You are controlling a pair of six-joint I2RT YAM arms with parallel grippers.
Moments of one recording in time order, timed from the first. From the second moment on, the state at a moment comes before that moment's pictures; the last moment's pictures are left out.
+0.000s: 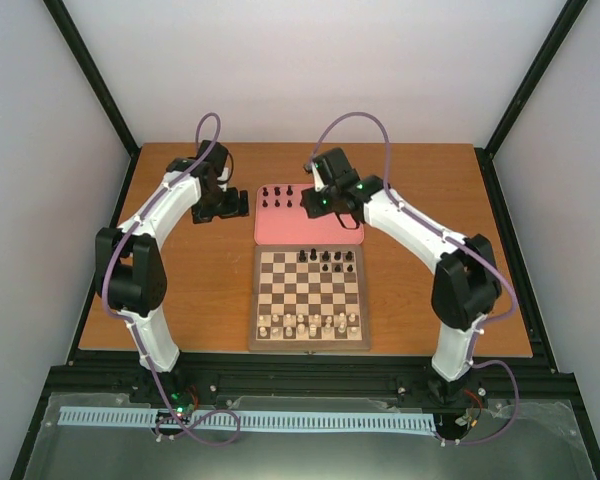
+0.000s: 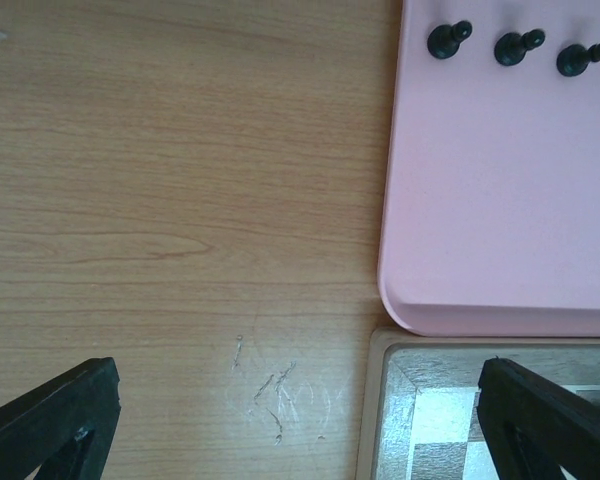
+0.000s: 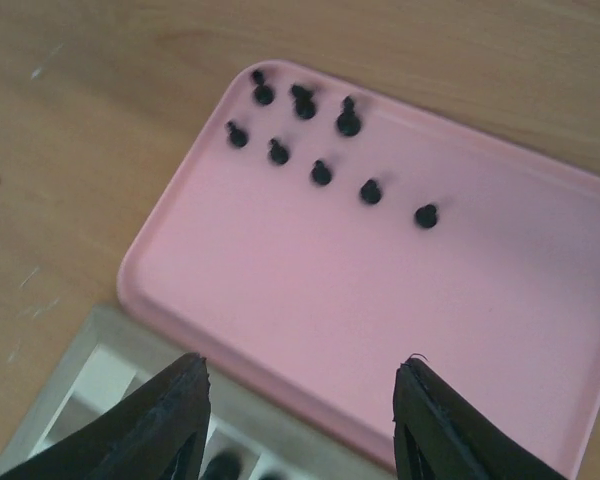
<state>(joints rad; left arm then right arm) -0.22 1.83 1.57 -1.00 0.04 -0.36 0.64 1.79 1.54 -0.58 0.00 0.18</state>
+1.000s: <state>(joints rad) -0.22 1.83 1.58 -1.00 0.05 -0.36 0.50 2.43 2.09 -0.72 0.02 0.16</state>
